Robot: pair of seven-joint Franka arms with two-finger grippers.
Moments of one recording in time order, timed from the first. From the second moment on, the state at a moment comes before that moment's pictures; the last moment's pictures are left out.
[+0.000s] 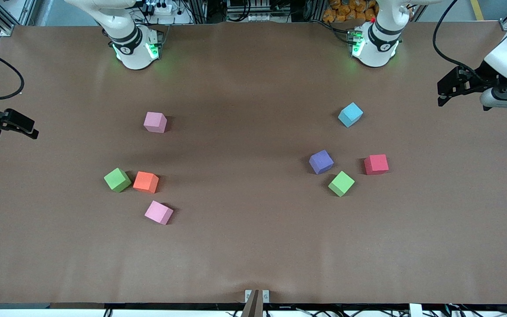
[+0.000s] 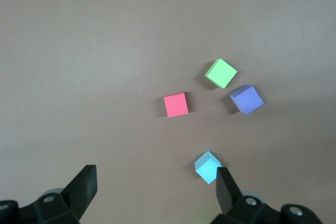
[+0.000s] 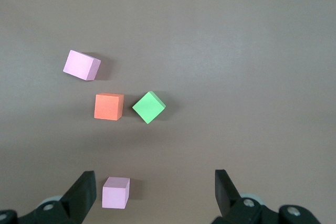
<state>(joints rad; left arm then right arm) -0.09 0.00 -0.07 -1.46 0.04 1.49 -0.02 -0.07 0.05 0.00 -1.58 0.01 1.65 -0.01</state>
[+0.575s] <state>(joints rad) -0.09 0.01 -0.07 -1.46 0.04 1.47 0.00 -0.07 0.05 0.00 -1.58 0.01 1.65 -0.01</state>
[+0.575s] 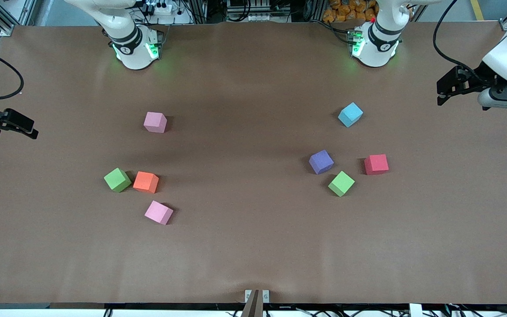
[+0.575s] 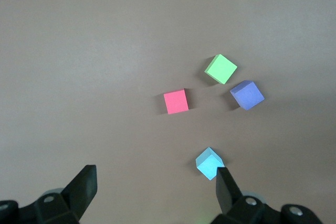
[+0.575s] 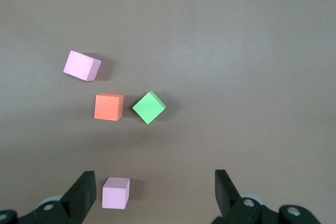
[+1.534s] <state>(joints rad) -0.06 0.12 -0.06 -1.84 0.04 1.79 0.00 -0.07 0.08 -0.01 -1.58 0.01 1.70 -0.01</state>
